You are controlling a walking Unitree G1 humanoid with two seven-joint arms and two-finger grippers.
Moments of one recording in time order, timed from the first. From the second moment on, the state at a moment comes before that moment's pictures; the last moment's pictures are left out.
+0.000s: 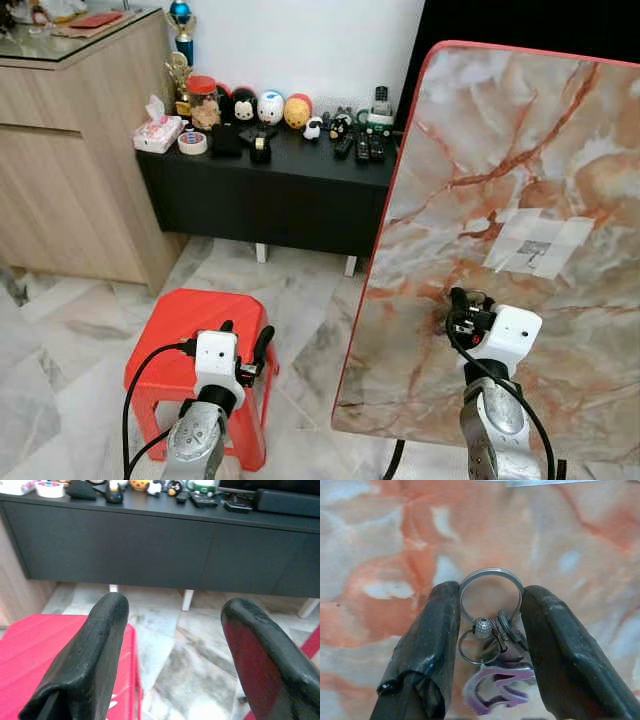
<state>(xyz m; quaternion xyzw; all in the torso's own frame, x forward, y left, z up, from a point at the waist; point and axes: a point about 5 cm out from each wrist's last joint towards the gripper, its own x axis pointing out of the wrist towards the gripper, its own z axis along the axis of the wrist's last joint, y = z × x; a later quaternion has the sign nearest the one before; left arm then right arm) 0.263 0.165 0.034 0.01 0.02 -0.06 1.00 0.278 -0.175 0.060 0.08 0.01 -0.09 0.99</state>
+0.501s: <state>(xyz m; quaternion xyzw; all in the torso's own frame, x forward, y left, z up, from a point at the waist) 0.264 0.162 0.034 0.01 0.02 -0.06 1.00 0.277 -0.174 0.059 0.08 0.01 -0.09 0.99</state>
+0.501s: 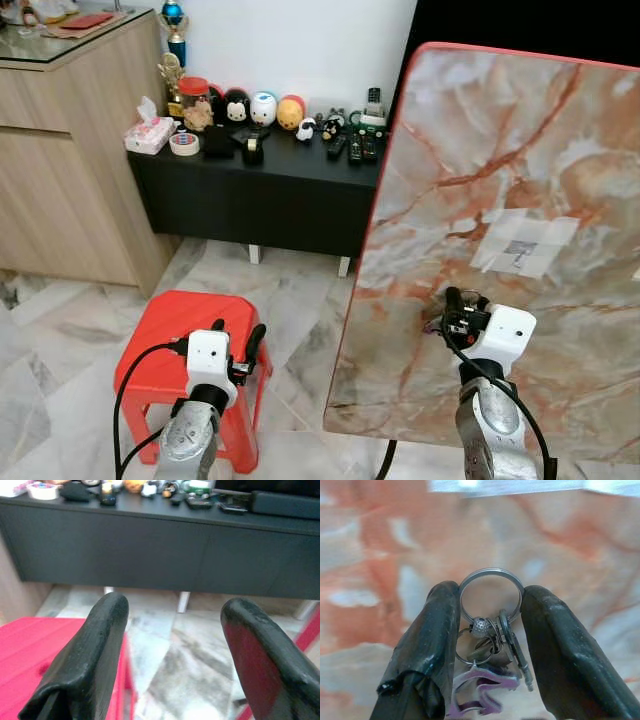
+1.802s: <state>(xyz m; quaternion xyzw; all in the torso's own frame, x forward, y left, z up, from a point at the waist) 0.263 0.166 0.034 0.02 0.02 -0.06 1.00 0.274 -0.173 0.060 0.08 0.01 -0.09 0.99</state>
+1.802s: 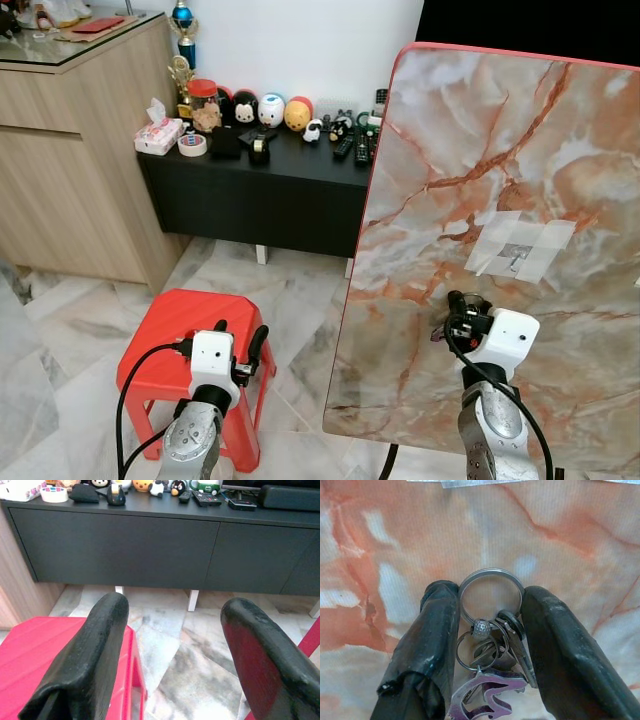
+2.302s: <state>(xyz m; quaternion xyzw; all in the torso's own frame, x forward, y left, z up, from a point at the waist) 0.264 0.167 0.034 0.02 0.02 -0.06 1.00 0.246 -0.182 0.073 0.05 0.00 -0.08 1.00</state>
